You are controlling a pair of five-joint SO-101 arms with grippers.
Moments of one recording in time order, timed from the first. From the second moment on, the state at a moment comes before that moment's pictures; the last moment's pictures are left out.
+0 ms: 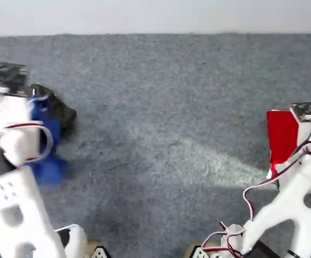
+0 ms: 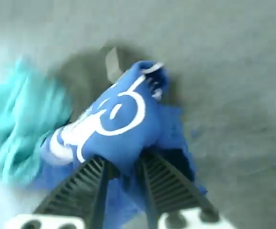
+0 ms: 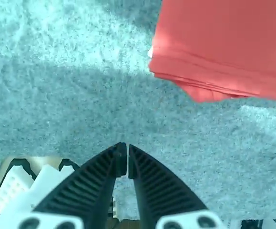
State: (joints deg) left arm -17.1 -42.0 20.8 81.8 -17.5; right arm 37.5 -27.1 17.1 100.7 42.6
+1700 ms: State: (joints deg) left arm -19.6 -14.2 -4.4 99.4 -13.7; right arm -14.2 -3.1 18.5 89.9 24.7
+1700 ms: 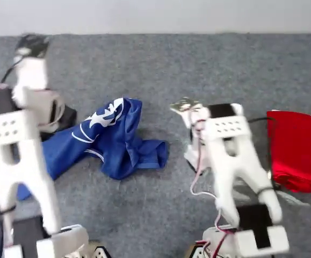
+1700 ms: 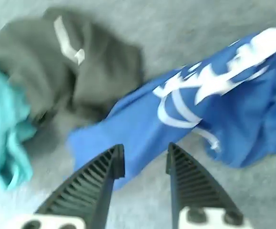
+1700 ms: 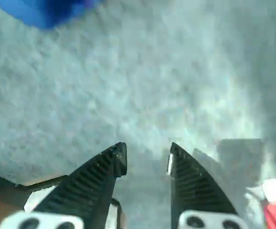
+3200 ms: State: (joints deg) left arm -35.5 -26.4 10.5 97.8 -16.3; right arm -29.5 23.6 -8.6 92.2 21.7
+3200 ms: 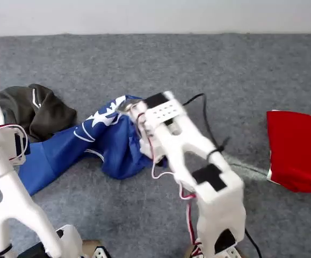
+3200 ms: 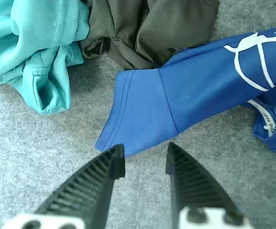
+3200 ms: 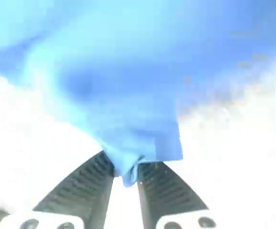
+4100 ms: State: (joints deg) left arm -12.5 -23.4 21.0 89.8 -16.4; right arm 3.4 -24.4 -5.9 100.6 48.1
